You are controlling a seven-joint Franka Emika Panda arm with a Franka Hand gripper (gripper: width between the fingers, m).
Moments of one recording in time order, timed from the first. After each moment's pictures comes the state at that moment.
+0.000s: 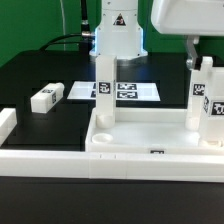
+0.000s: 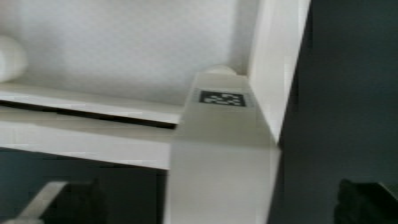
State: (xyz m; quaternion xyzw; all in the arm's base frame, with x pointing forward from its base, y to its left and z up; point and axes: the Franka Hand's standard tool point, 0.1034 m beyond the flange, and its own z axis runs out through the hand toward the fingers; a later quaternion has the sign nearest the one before) arm 0.632 0.109 0.138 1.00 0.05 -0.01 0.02
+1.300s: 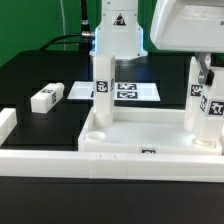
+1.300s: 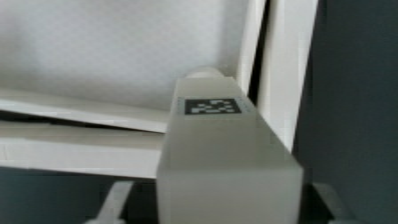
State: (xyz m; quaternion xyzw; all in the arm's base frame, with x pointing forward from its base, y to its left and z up) arm 0.634 0.105 0.121 1.00 -0.02 -0.01 0.03
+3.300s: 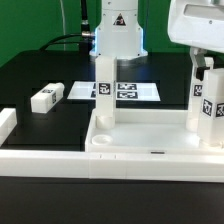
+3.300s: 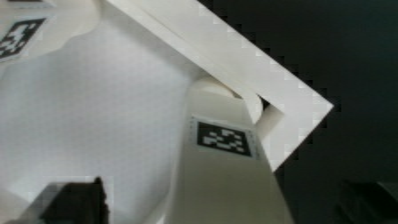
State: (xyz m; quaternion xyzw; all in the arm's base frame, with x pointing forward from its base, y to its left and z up) arm 0.624 0.111 0.116 0.89 -0.45 0.02 0.00
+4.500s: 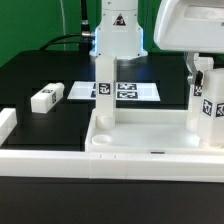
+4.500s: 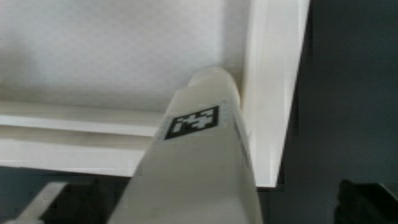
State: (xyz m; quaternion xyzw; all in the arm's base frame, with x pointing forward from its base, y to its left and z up) arm 0.626 0.110 0.117 1.00 0.04 0.03 0.03
